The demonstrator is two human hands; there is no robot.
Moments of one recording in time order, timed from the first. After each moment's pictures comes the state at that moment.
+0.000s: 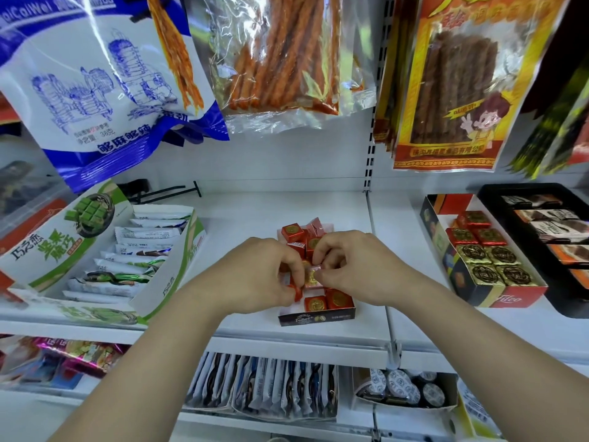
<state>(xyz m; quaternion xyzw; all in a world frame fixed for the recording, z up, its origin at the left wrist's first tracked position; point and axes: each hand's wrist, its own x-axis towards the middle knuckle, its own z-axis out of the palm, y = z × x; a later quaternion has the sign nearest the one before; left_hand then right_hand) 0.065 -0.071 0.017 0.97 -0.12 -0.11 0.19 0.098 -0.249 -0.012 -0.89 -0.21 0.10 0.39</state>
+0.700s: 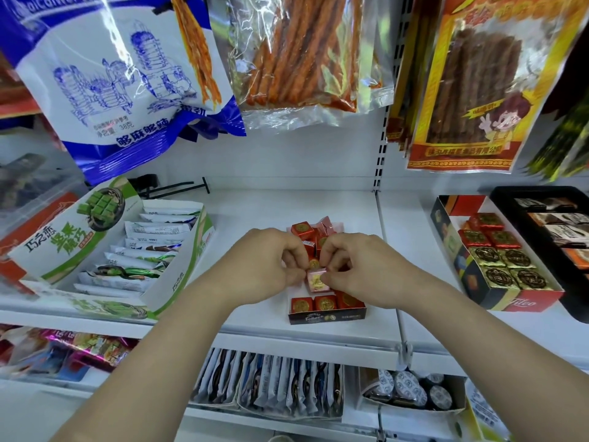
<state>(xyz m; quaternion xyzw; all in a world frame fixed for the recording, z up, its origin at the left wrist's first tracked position) 0.075 -0.060 0.004 0.96 -0.09 -0.06 0.25 0.098 -0.244 -0.012 -0.90 -0.23 0.12 0.34</state>
